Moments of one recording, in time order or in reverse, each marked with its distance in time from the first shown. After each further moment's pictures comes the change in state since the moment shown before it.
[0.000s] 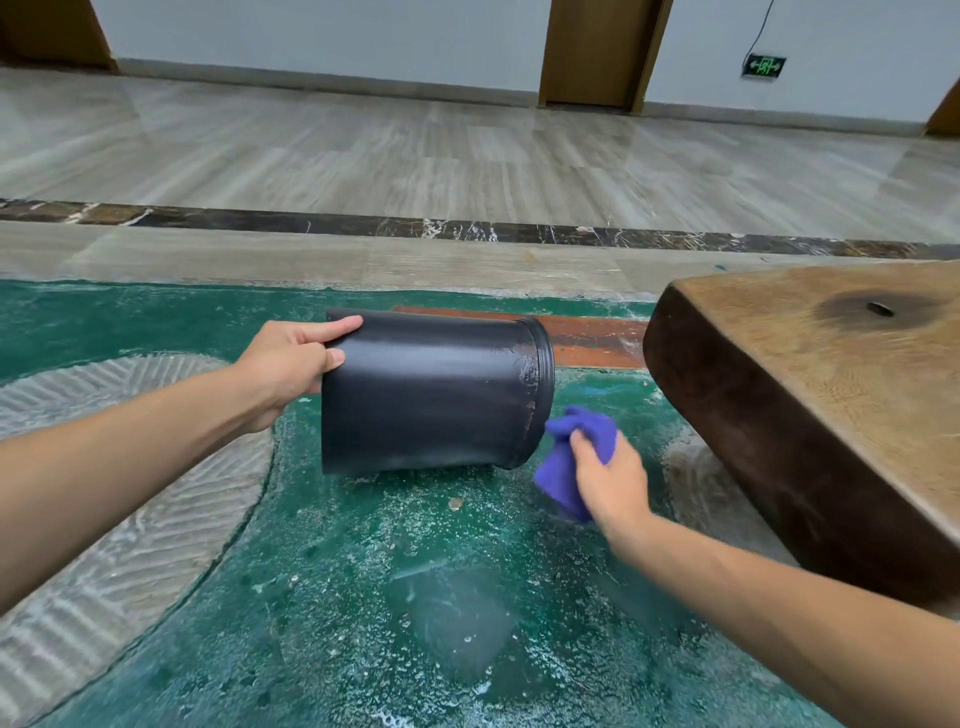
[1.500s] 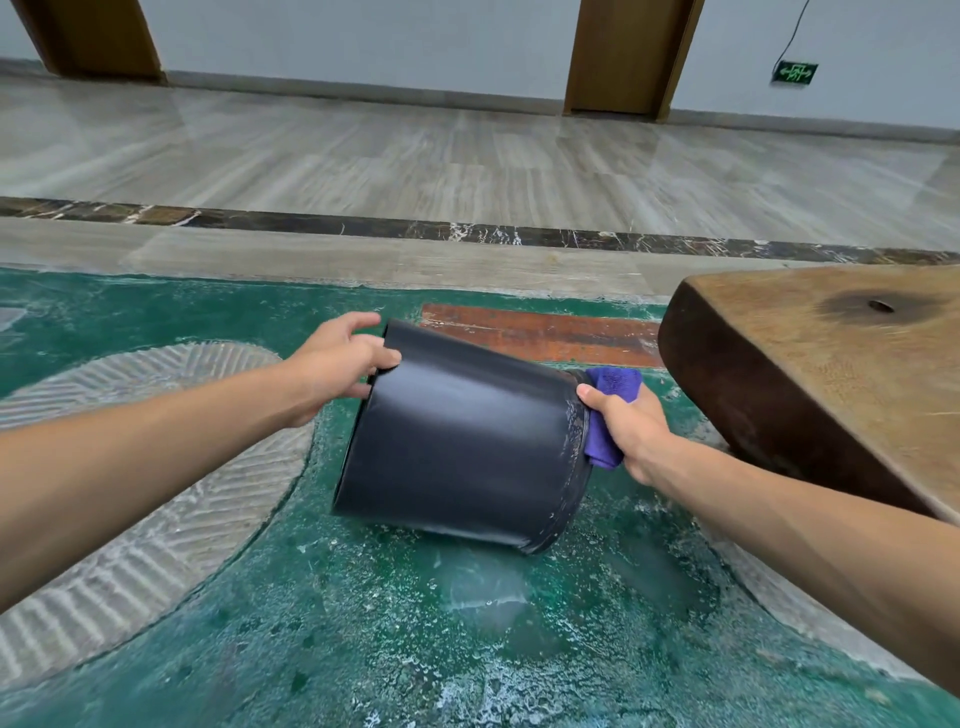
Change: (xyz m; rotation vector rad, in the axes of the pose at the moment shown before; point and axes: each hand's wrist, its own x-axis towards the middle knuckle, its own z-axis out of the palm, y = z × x) left_hand -0.049 0.008 -0.008 0.085 -0.082 0.010; right_hand 0.025 -0.047 -0.009 0.318 -0.106 0.192
